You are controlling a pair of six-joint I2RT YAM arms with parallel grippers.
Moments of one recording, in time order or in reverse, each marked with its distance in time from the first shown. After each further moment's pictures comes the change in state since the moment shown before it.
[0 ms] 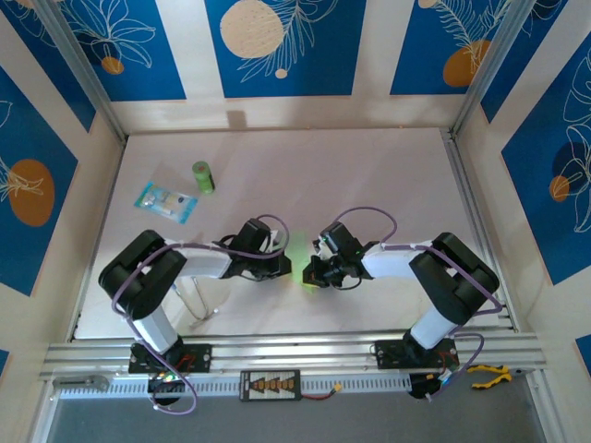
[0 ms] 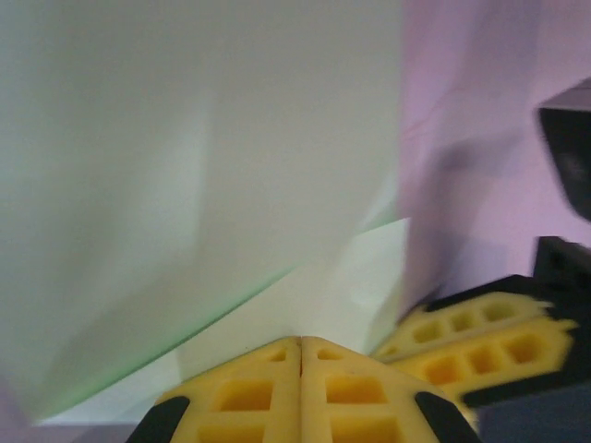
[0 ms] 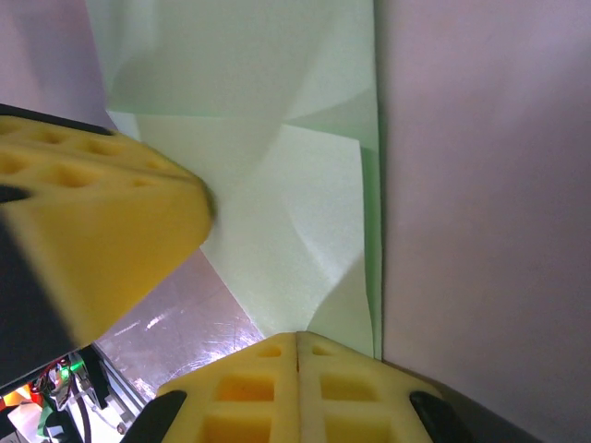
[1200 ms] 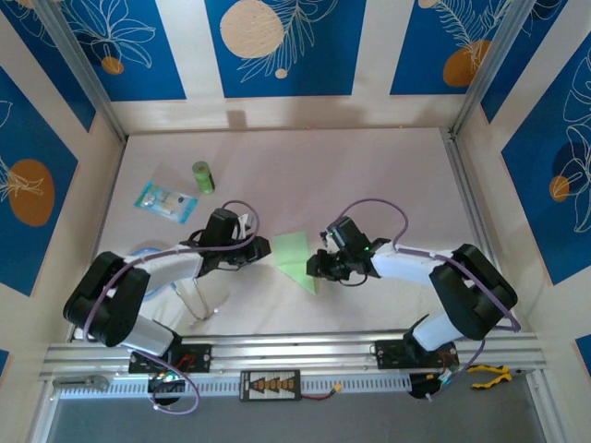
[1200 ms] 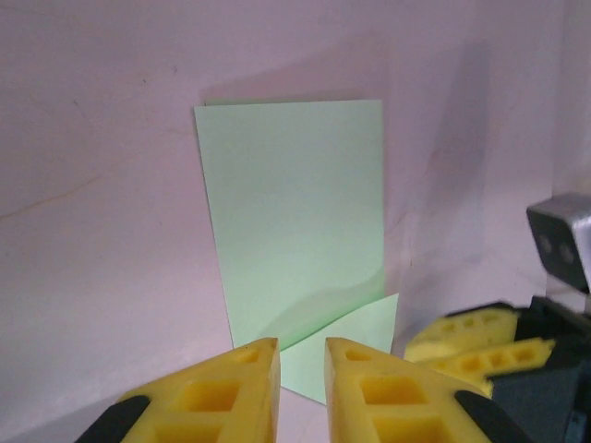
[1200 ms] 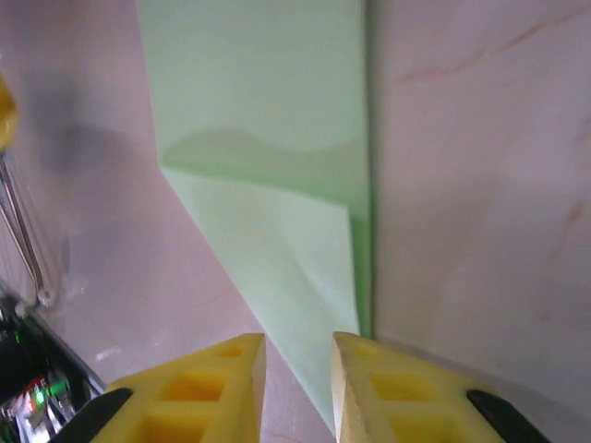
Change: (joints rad) left arm 0.194 -0.244 -0.082 -0.043 -0.019 0.049; right arm -0.045 -0.126 0.019 -0.116 0.103 -0.069
